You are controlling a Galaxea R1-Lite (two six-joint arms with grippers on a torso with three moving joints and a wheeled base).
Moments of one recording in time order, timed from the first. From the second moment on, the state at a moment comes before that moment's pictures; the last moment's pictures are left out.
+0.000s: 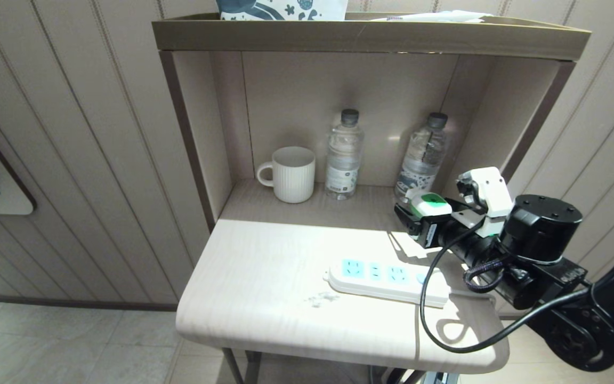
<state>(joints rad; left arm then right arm) 0.00 0.00 0.00 0.01 -0.01 0.00 0.35 1.83 -0.56 -1.32 -0.14 -0.01</state>
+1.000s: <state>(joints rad) 0.00 0.00 0.00 0.01 -0.01 0.00 0.34 1.89 -0.64 -1.32 -0.15 -0.01</state>
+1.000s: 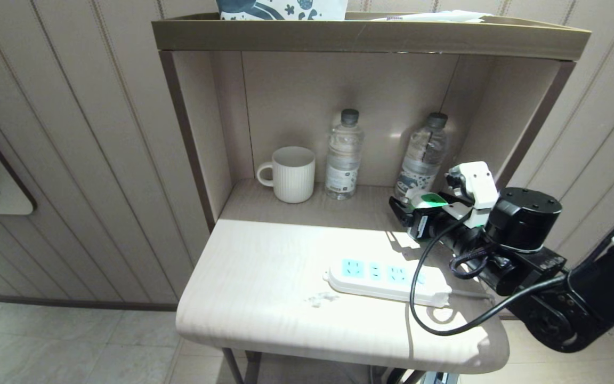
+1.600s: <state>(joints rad) 0.00 0.00 0.00 0.01 -0.01 0.00 0.34 1.91 -0.67 -1.32 -0.21 -0.02</state>
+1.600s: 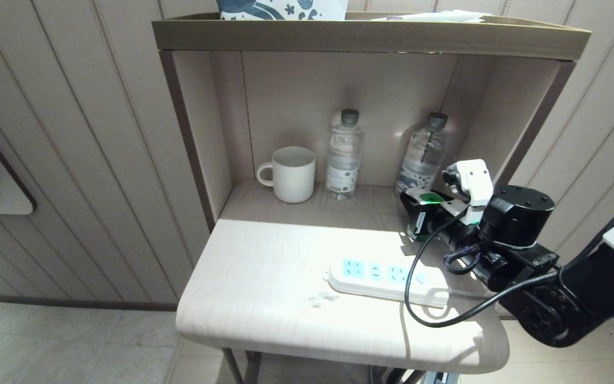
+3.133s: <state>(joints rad) 0.00 0.00 0.00 0.01 -0.01 0.00 0.38 1.28 -1.06 0.14 -0.17 0.06</state>
